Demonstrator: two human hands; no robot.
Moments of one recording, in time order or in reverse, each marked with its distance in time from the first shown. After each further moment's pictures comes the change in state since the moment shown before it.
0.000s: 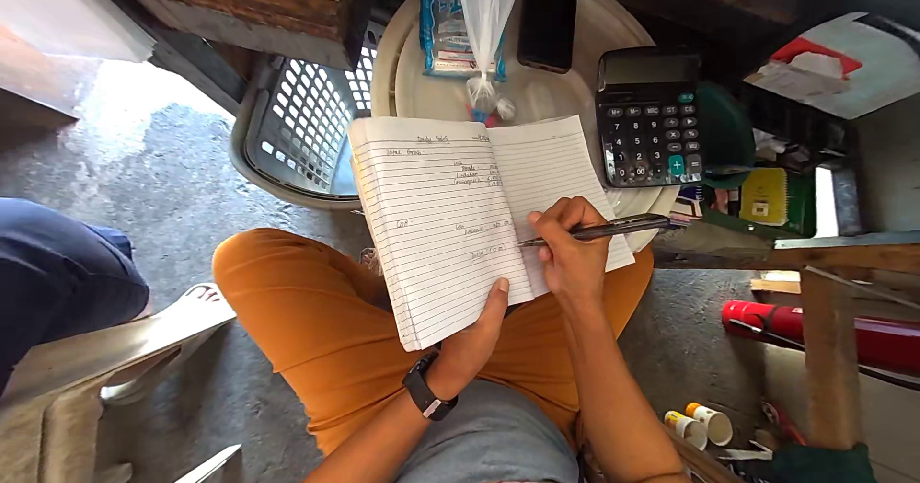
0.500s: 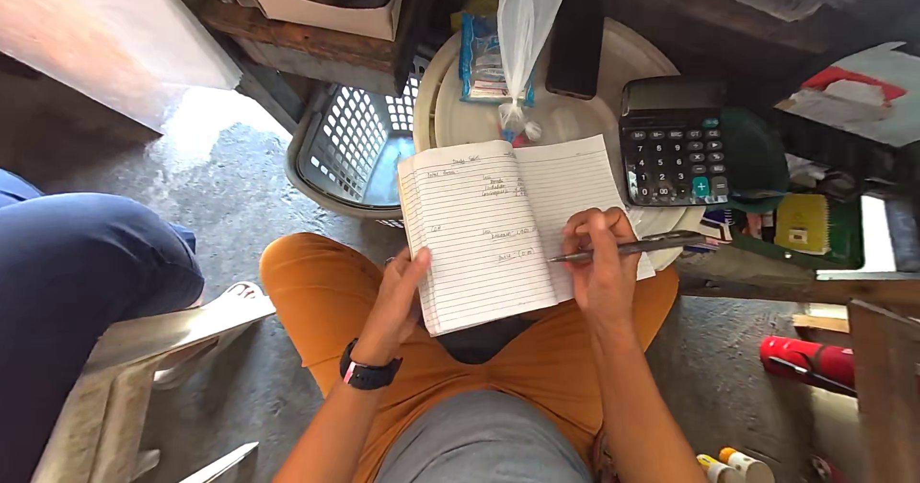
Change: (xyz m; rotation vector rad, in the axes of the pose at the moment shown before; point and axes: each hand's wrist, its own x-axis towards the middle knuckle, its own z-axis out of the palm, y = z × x) left_hand 0.057 0.028 -0.096 -0.131 -0.153 -0.413; right_hand 0.000 -0.002 -0.013 0.050 -0.106 -0.015
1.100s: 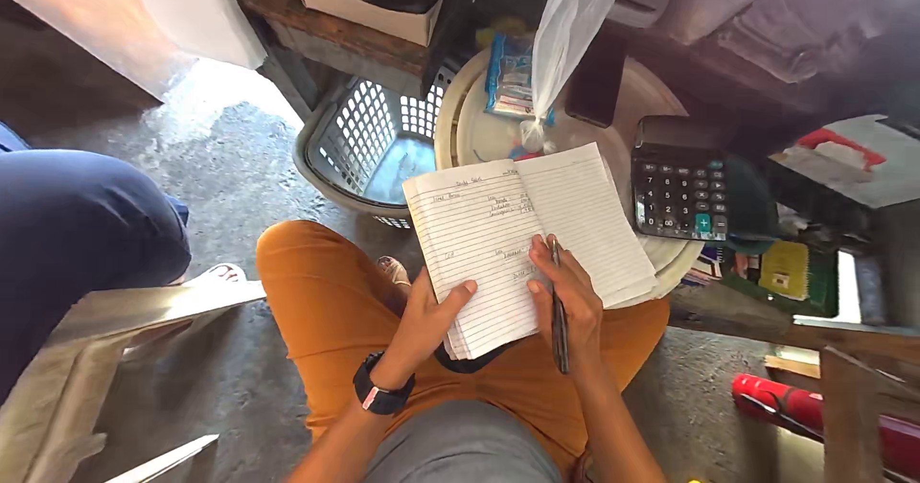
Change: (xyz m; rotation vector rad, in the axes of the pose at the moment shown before) left_hand -0.017 -0.005 0.029 0.105 0.034 0.115; right_hand -0.030 0.025 0.003 -0.881 -0.236 -0.540
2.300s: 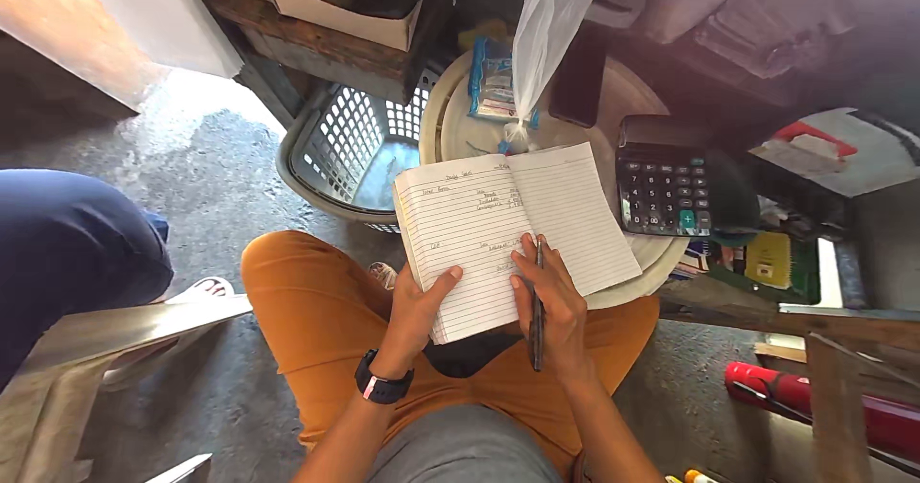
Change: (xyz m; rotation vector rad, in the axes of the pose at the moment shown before) left_hand 0.022 -0.010 0.001 -0.075 0.153 -0.056; right_hand 0.001 -0.005 0.010 -0.088 0.022 0.034
